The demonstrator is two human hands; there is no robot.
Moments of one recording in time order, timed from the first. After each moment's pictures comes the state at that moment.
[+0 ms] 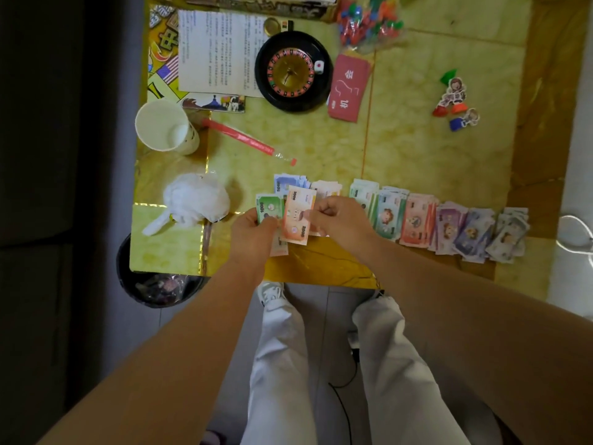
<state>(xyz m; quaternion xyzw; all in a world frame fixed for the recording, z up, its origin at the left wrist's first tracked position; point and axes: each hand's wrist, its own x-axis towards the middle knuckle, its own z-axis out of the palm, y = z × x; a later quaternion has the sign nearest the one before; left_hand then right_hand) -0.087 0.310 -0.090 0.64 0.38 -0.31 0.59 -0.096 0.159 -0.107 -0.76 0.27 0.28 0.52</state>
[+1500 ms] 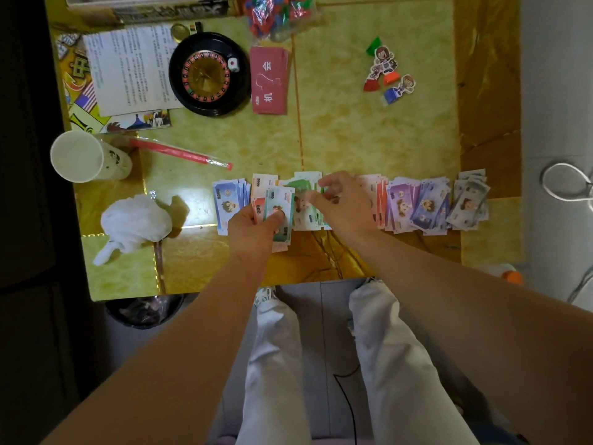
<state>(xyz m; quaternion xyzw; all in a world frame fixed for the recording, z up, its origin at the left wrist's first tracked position) -0.098 0.219 -0.088 0.72 0.32 -0.32 0.53 -0.126 0.075 -0.117 -0.76 0.35 0.15 0.53</state>
